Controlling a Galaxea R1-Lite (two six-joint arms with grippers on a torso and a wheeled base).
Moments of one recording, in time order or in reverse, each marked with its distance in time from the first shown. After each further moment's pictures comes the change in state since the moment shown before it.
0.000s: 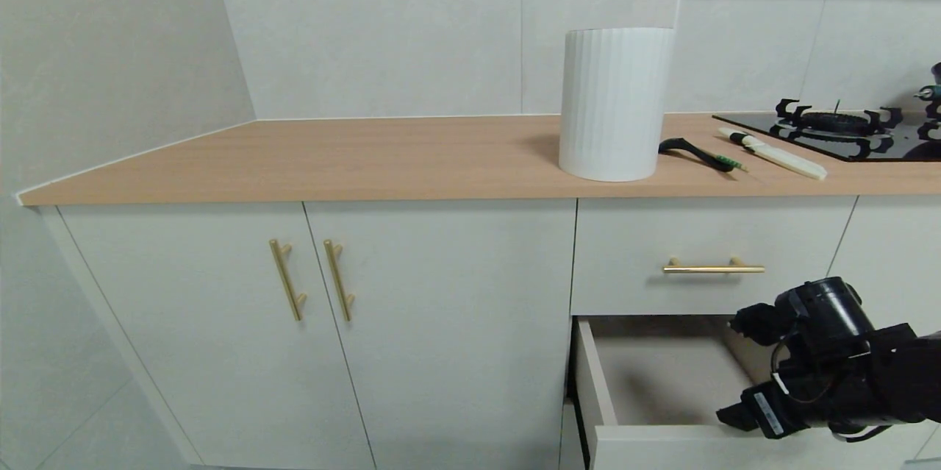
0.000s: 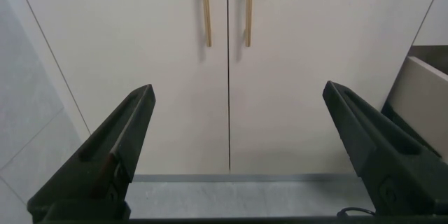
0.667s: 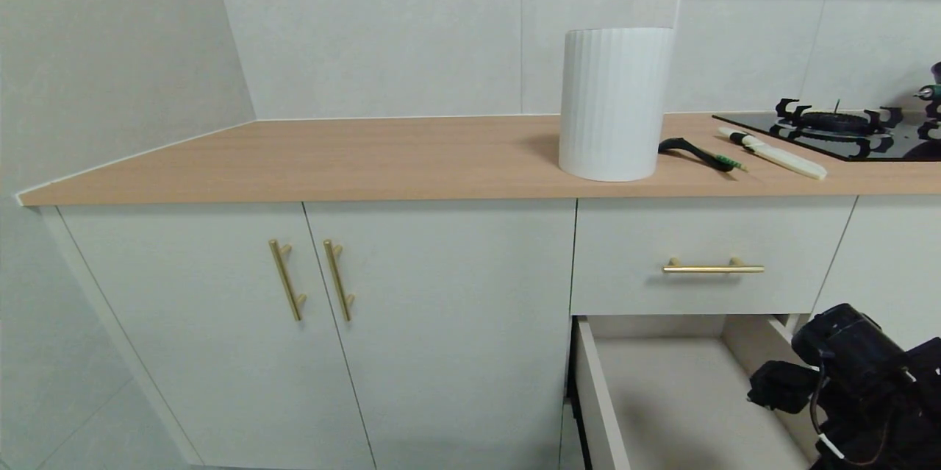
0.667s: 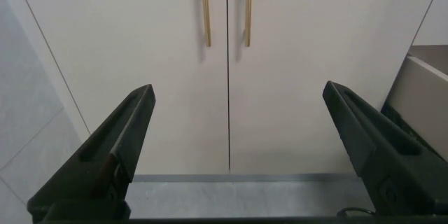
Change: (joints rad) left arm 0.000 0.000 0.000 0.000 0.000 0.000; right arm 0.108 -0.169 -0.035 0.529 -0.002 -0.132
